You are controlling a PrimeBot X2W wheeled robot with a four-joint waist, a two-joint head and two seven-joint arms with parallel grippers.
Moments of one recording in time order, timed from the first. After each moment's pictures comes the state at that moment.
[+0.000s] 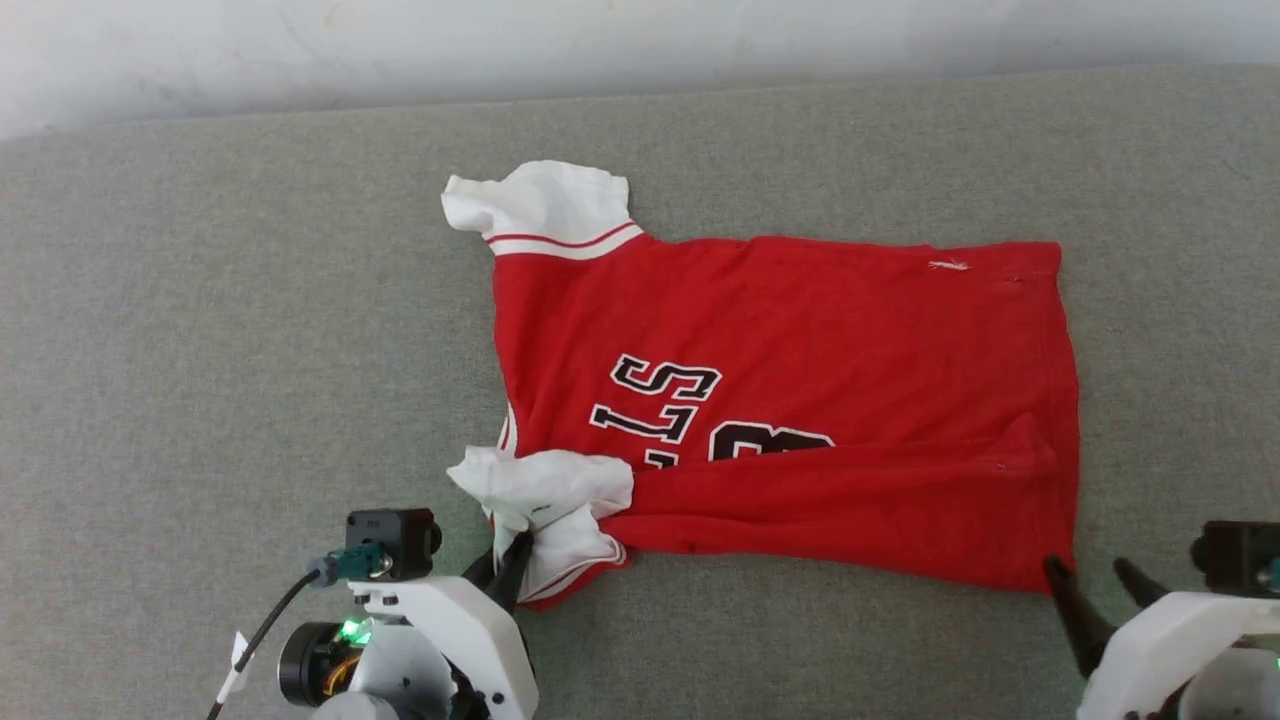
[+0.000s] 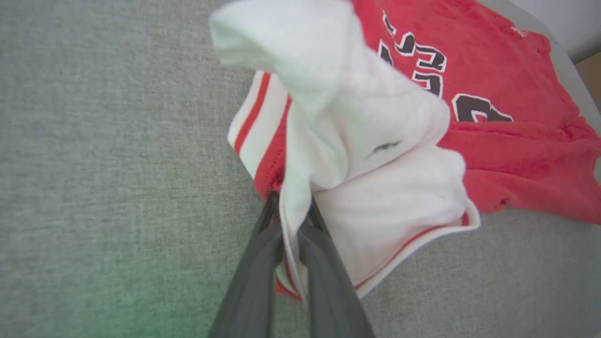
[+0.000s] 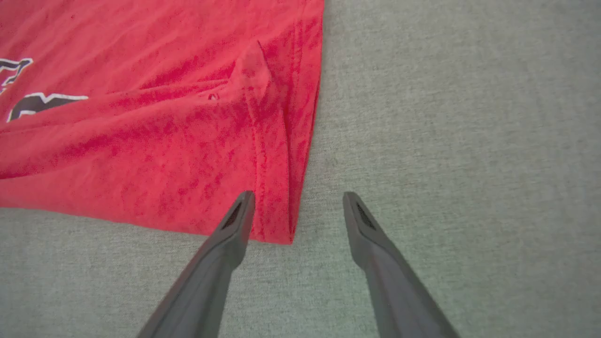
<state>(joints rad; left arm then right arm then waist) -0.06 0.29 -0.41 0.01 -0.61 0.18 0.27 0.14 -0.06 -0.19 -0.18 0.26 0.13 0.55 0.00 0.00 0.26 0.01</state>
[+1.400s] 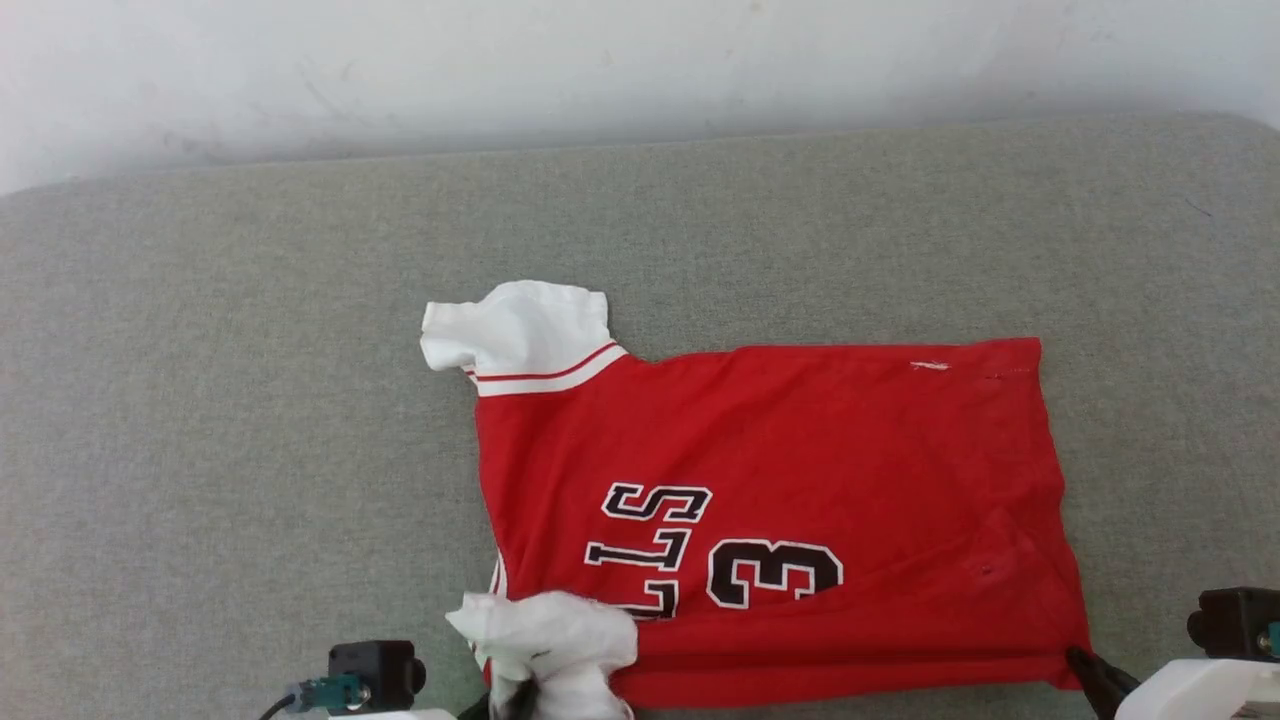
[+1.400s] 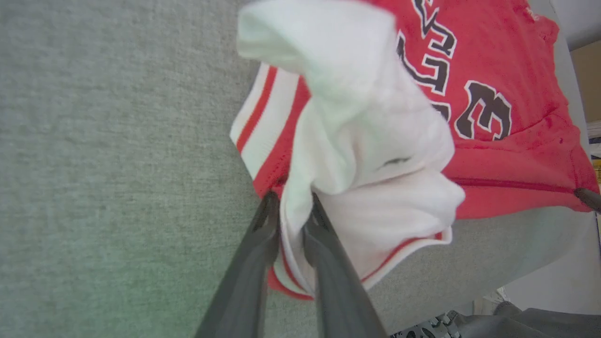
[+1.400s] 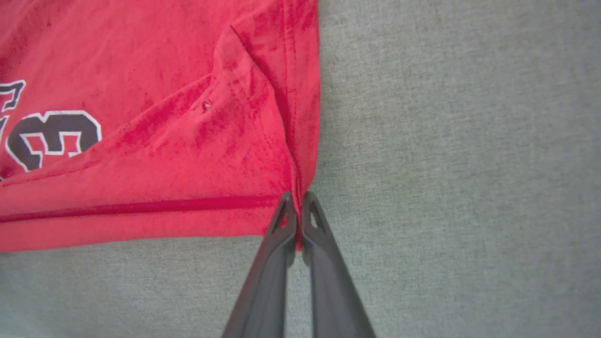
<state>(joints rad) 0.20 0.33 -0.40 -0.16 -0.71 0.26 0.34 0.26 -0.05 -0.20 -0.21 0.34 0.13 0.67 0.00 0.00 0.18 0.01</state>
